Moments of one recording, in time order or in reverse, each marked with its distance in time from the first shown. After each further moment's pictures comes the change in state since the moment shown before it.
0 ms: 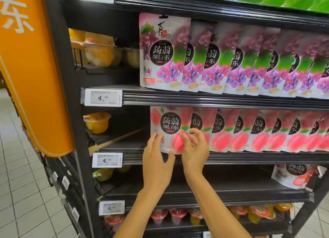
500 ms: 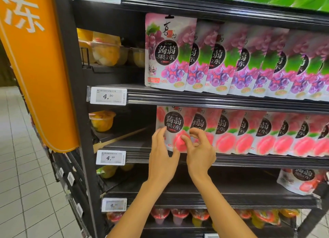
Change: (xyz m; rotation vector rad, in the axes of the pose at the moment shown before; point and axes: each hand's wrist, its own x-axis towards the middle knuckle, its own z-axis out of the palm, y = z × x) left_hand 0.012 0.005 0.005 -0.057 -0.010 0.060; right_hand 0.009 0.012 -0.007 -0.423 0.029 -0.287
